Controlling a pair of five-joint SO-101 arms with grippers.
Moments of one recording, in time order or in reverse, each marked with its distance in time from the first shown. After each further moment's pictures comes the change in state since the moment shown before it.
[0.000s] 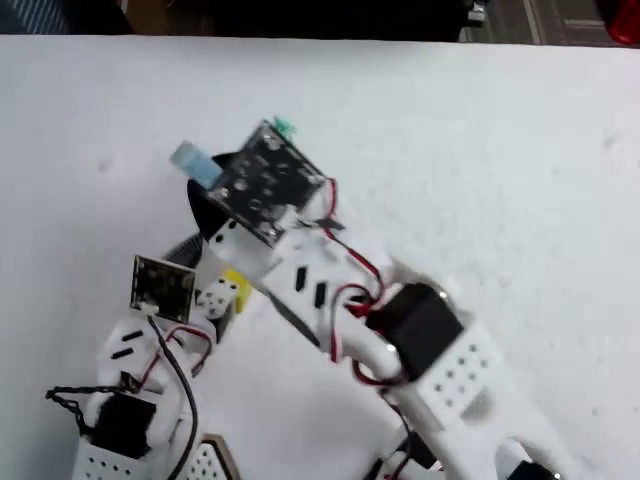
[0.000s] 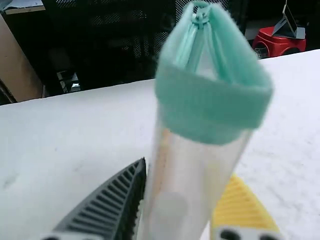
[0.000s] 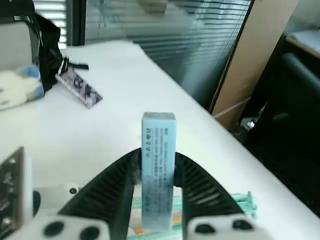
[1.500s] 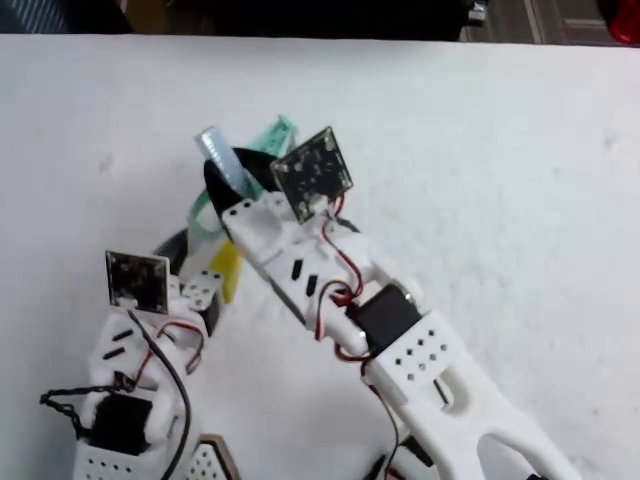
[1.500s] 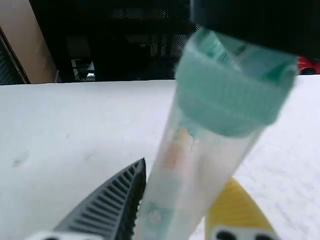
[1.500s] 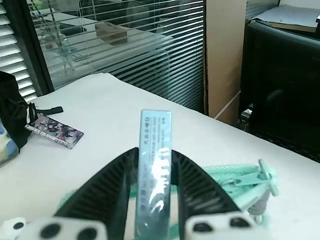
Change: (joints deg) left arm -5.2 0.6 0.0 -1.0 5.8; right arm 5.9 -3.3 30.2 -33.6 -17.0
